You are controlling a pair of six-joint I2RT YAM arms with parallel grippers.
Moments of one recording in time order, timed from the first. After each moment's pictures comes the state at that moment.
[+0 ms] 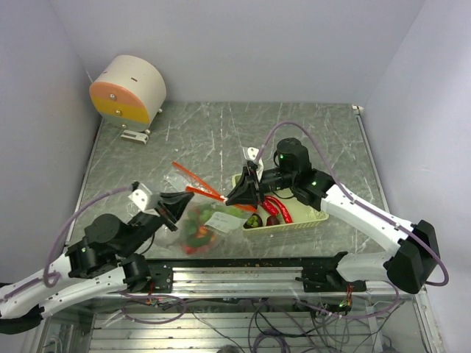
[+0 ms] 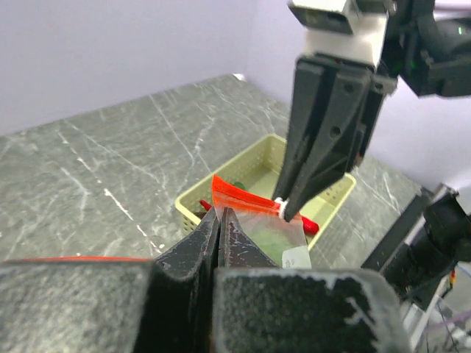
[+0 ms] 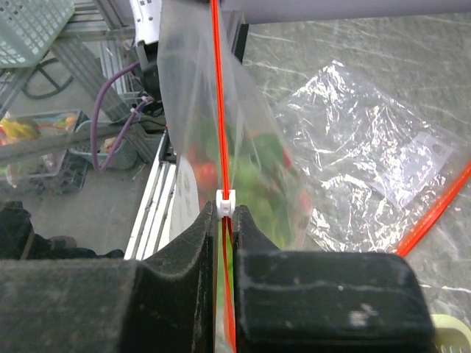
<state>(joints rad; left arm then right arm) -1.15 0.35 0.63 -0.15 -0.38 -0.10 0.75 1.27 1.00 -0.07 -0.97 -0.15</state>
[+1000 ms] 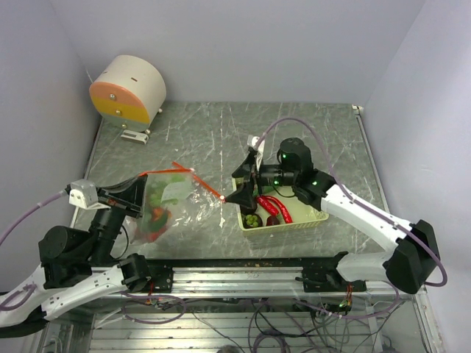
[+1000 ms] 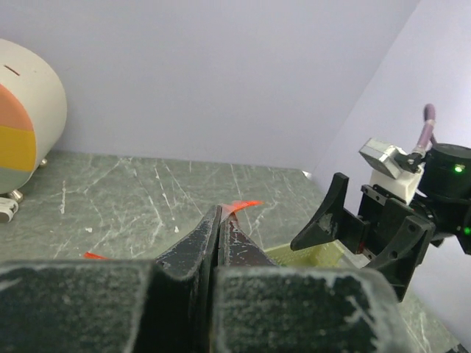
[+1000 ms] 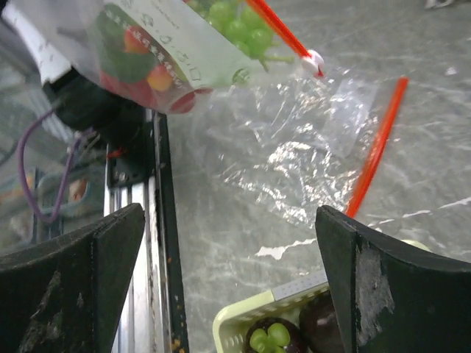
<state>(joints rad) -1.15 0.15 0.72 -0.18 -0.77 -0.11 0.71 1.28 0.96 -0.02 -0.74 -0.01</state>
